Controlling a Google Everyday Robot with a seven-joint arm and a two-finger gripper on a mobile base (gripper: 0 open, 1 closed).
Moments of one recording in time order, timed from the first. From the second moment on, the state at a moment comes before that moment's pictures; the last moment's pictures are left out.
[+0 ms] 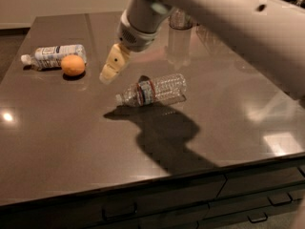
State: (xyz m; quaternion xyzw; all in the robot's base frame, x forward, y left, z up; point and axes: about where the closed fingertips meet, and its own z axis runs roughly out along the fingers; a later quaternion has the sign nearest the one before) arm 0.616 0.062 0.920 -0.50 0.83 0.08 0.25
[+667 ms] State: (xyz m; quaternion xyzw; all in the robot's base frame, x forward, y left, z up) arm 0.672 0.110 0.891 -0.44 0.85 0.08 0.26
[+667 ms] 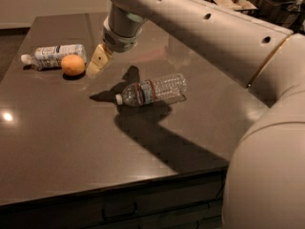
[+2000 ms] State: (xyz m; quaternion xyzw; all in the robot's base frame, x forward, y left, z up) arm 0.706 0.212 0.838 -0.43 0.86 0.13 0.26
